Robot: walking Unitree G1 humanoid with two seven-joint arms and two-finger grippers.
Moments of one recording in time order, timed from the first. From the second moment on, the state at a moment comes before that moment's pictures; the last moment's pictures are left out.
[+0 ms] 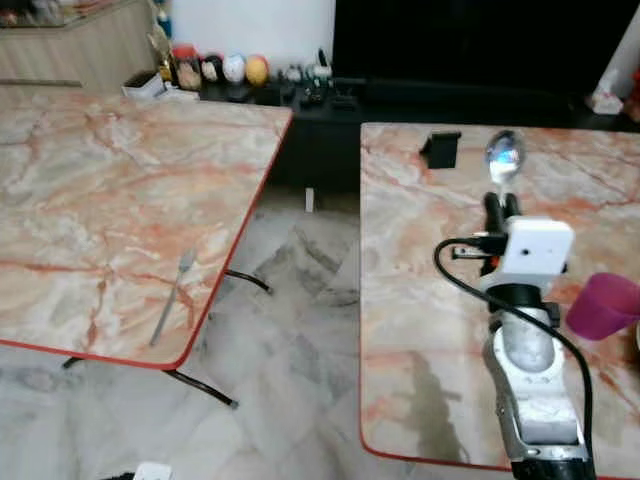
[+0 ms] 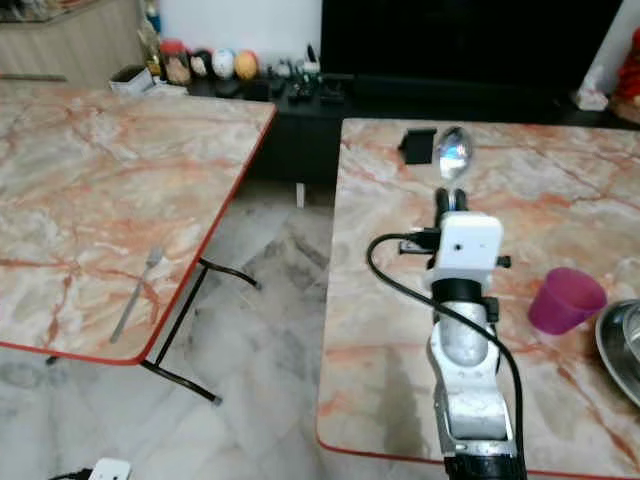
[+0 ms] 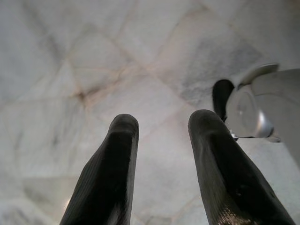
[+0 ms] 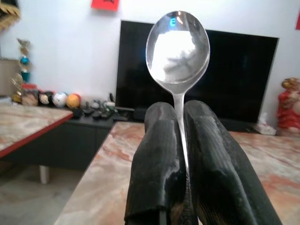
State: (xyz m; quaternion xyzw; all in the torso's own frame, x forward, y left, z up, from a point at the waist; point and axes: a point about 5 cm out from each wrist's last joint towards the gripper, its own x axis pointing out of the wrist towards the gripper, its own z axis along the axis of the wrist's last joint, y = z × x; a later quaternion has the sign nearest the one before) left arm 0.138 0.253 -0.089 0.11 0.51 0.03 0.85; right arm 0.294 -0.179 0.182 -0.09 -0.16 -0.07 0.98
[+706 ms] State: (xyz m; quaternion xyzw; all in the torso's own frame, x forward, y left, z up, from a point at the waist) left arm 0.138 0.254 -0.089 0.10 0.51 0.05 0.85; right arm 0.296 -0.184 0.188 -0.09 -0.17 -0.08 0.98
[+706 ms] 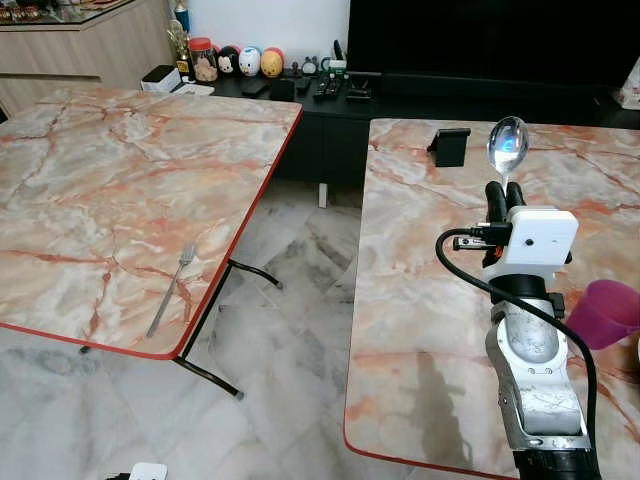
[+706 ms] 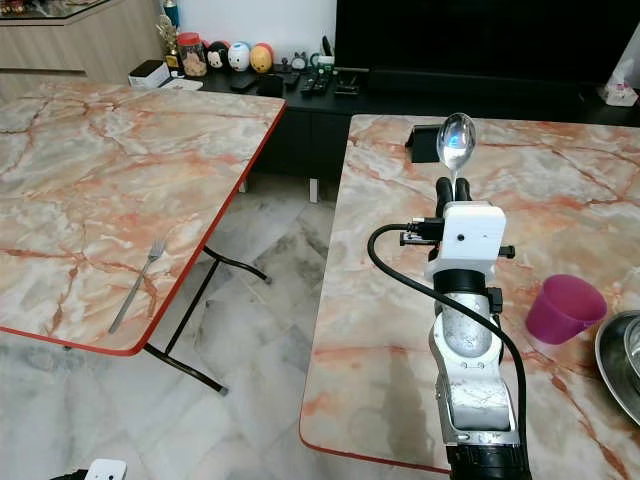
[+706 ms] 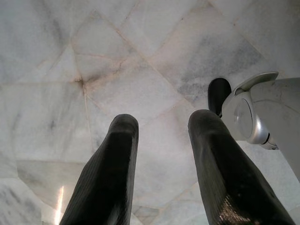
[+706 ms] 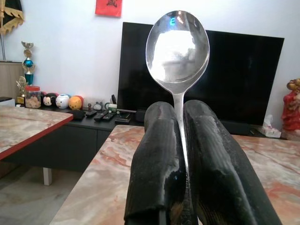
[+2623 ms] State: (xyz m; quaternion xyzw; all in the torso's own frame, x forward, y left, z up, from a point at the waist) left arm 0.139 0.246 -0.090 0.07 0.50 0.04 0.86; right arm 0.291 -0.195 0.180 -0.08 -0.14 -0.11 0.98
